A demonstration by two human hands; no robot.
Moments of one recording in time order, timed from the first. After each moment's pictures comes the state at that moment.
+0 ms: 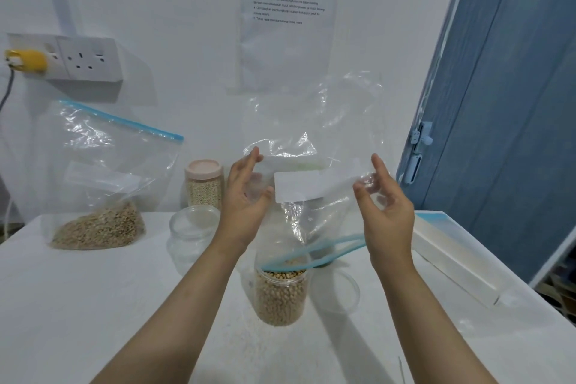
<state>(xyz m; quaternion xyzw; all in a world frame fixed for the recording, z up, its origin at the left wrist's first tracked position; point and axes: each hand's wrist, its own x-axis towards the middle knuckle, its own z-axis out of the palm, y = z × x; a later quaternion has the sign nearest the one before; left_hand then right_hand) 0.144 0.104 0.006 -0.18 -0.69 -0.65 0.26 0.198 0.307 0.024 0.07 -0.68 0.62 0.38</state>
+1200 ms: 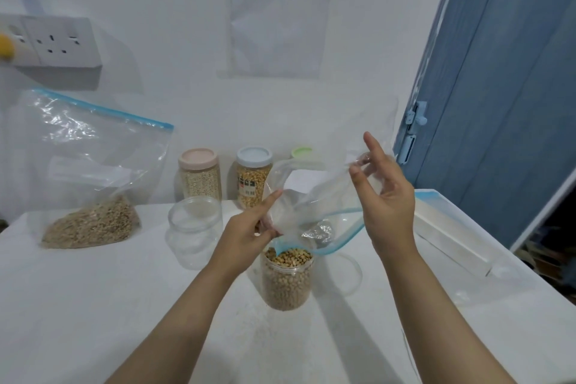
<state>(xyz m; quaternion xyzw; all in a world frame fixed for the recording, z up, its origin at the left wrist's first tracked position) 0.151 0.076 -0.050 -0.25 -0.82 -0.50 0.12 0.198 0.295 0.027 0.14 -0.69 0.58 0.41</state>
